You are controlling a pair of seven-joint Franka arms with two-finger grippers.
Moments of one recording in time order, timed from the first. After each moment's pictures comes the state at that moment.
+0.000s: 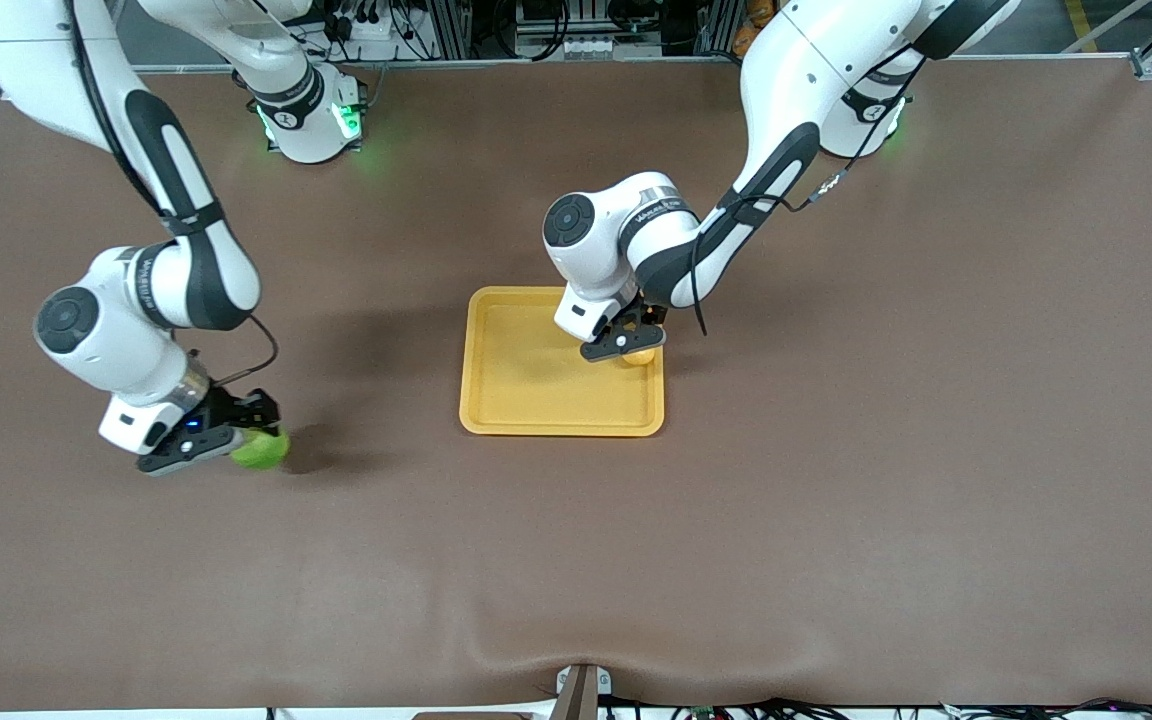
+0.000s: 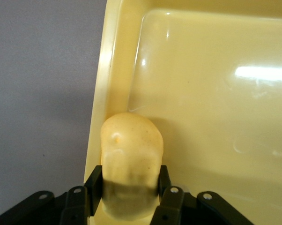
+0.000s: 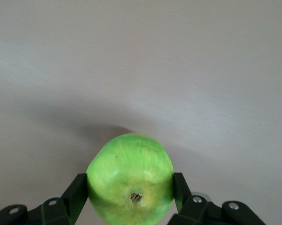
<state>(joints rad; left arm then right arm) -0.49 0.71 -0.42 -1.66 0.55 2.04 -1.32 0.06 0.39 0.02 -2.00 0.13 2.54 -0.36</state>
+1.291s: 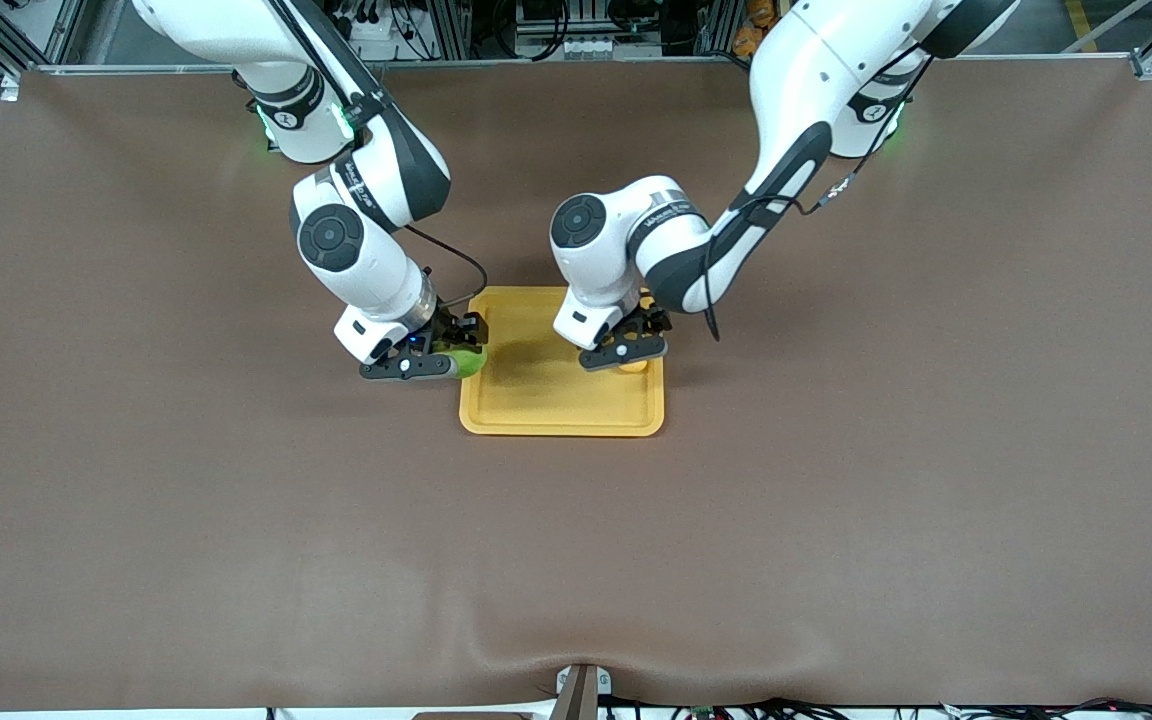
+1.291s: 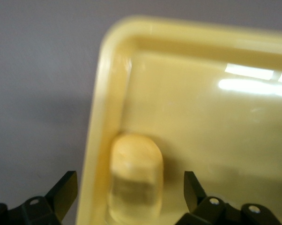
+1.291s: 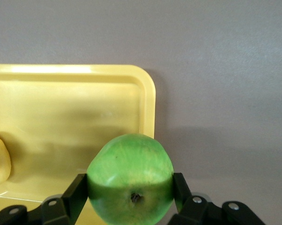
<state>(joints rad) -0.44 0.66 -0.42 -1.63 0.55 2.09 -1.26 0.40 0.32 0.15 -2.01 0.14 2.38 0.42</state>
